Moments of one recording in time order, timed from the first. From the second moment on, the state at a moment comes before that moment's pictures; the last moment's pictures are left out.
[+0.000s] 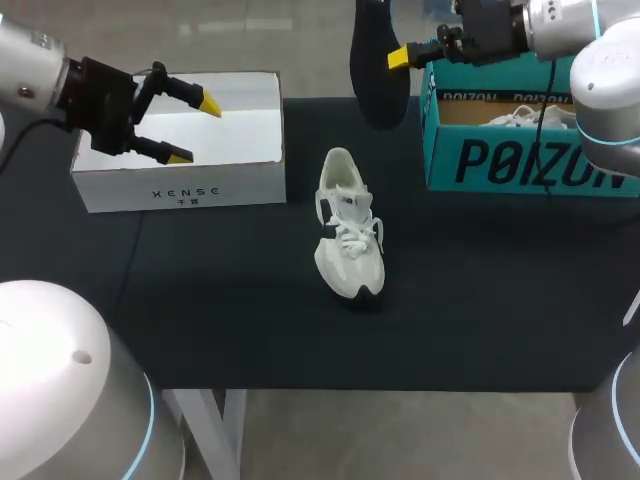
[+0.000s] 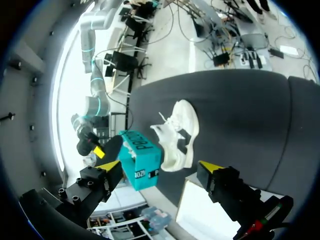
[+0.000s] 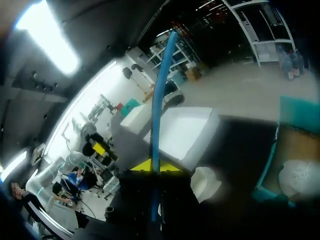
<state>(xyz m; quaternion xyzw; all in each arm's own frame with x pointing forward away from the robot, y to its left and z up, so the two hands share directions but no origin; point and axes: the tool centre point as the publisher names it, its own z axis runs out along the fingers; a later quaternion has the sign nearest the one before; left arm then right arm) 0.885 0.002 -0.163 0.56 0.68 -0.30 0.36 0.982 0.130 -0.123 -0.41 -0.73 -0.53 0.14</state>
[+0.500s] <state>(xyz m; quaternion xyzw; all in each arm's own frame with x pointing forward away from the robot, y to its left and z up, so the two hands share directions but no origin) 0.885 0.002 -0.163 0.56 0.68 -0.30 0.36 0.995 0.141 -0.146 -0.42 -0.77 -0.48 0.05</state>
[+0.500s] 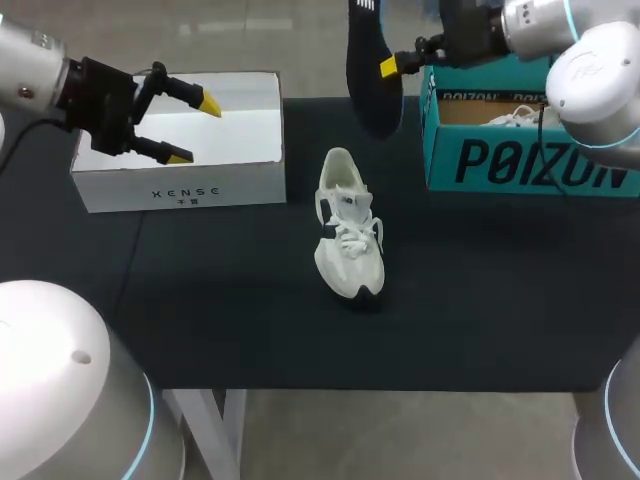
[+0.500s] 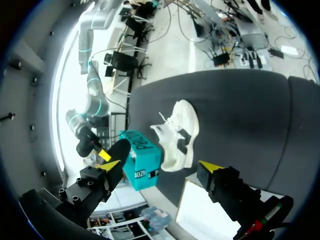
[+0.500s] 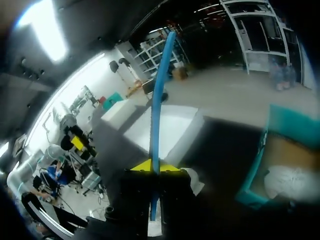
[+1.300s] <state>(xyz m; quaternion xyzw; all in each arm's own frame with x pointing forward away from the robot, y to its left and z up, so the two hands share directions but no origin) 0.885 0.002 -0.163 0.56 0.68 -0.30 0.36 1.012 0.186 -0.222 -0.40 -0.76 -0.51 0.06</state>
